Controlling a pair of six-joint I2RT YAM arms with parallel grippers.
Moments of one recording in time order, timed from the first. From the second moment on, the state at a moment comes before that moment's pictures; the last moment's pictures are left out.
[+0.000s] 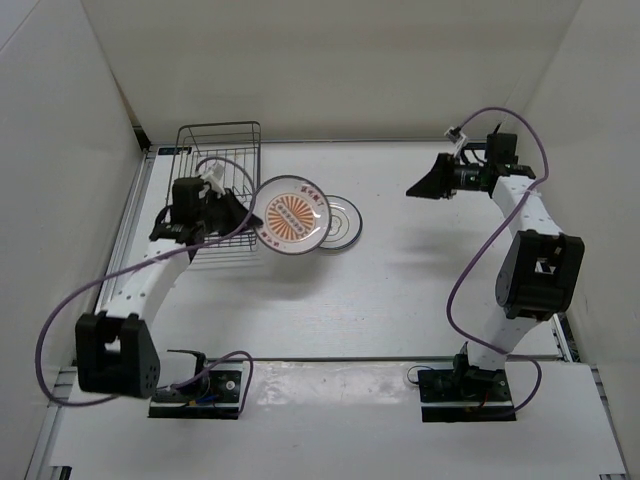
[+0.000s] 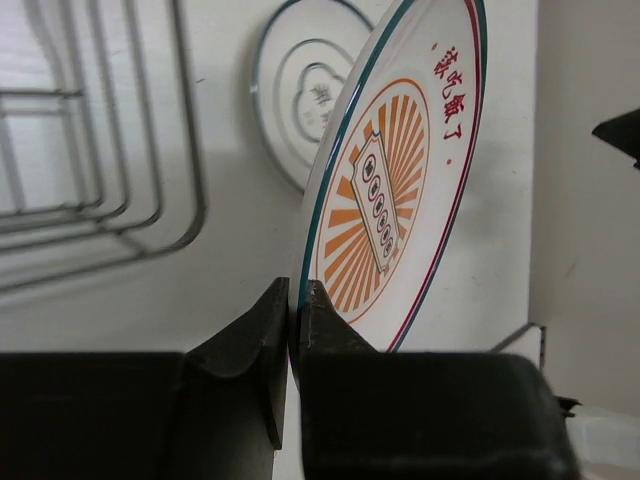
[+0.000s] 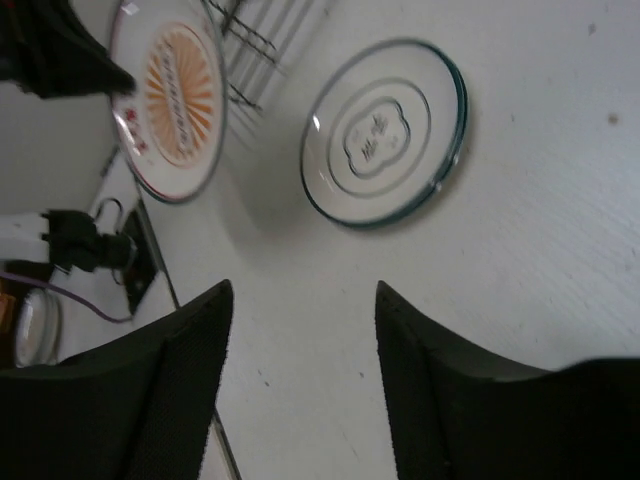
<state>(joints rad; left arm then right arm) -0.10 1.23 0.90 -0.29 0.47 -0.57 -0.09 1.74 1.40 -0.61 -1.14 -0.16</state>
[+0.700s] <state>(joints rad) -0.33 1.87 1.59 -0.07 0.66 -0.64 -0.03 1.94 1.60 -0.03 -1.38 0.52</state>
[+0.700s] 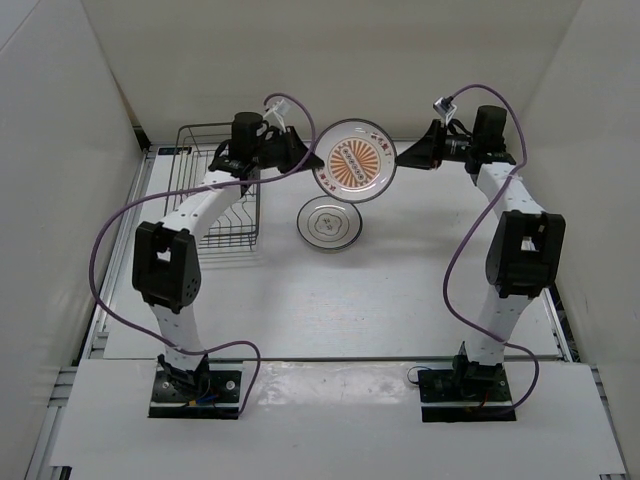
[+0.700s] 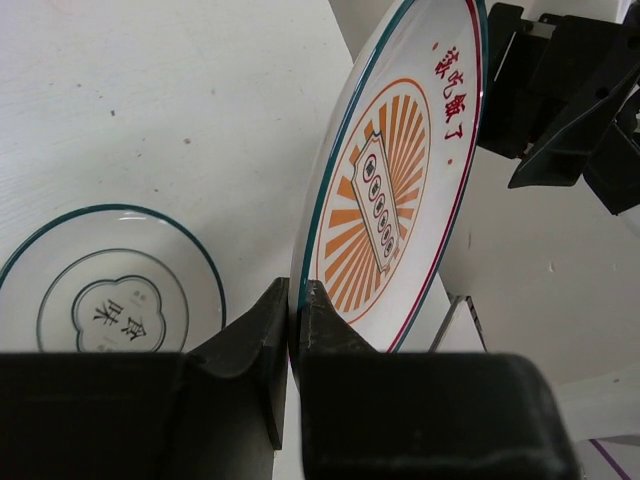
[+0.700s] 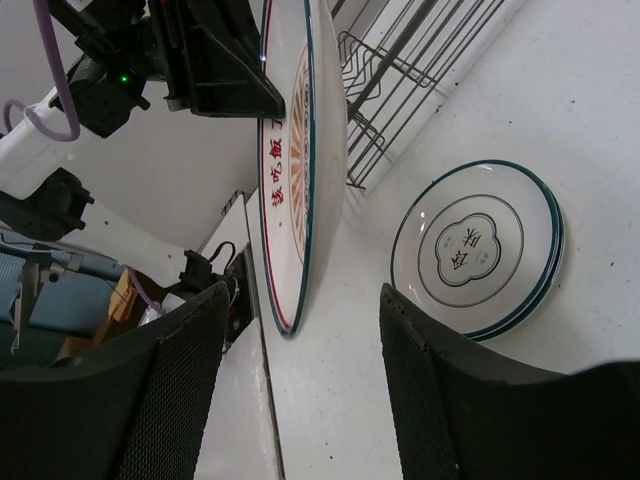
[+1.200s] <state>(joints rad) -0.43 1.95 1.70 -0.09 0.65 -0.64 -0.02 1.96 1.61 -0.05 -1.25 0.46</state>
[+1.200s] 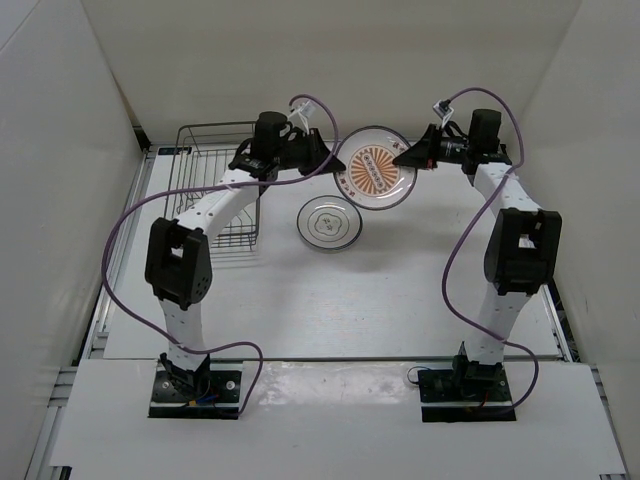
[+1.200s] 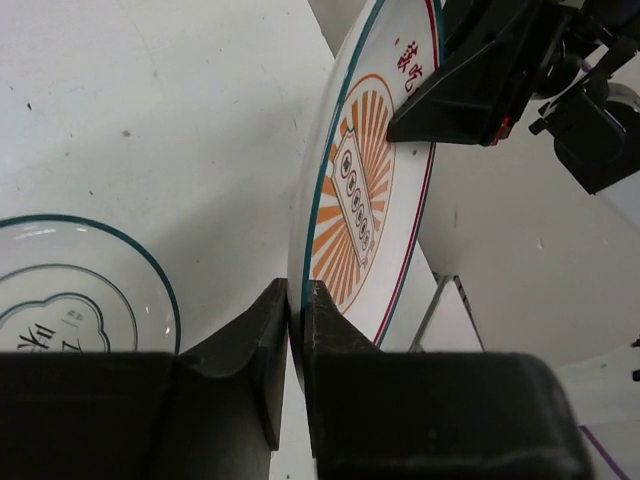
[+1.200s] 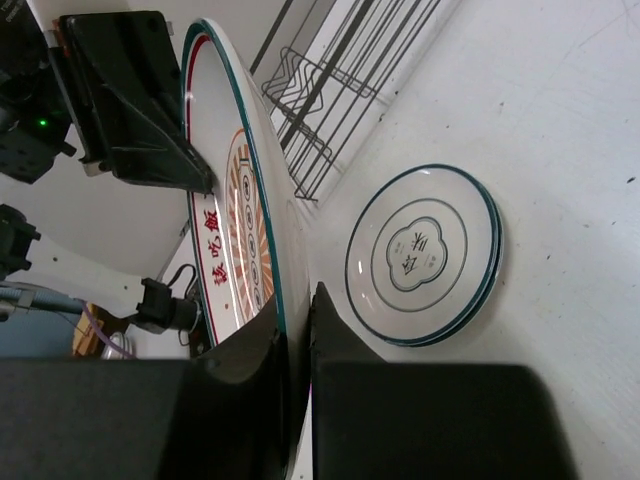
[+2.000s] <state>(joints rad) -0.19 1.54 1.34 -0.46 0.42 -0.39 -0.19 1.96 1.57 -0.57 -1.10 0.11</state>
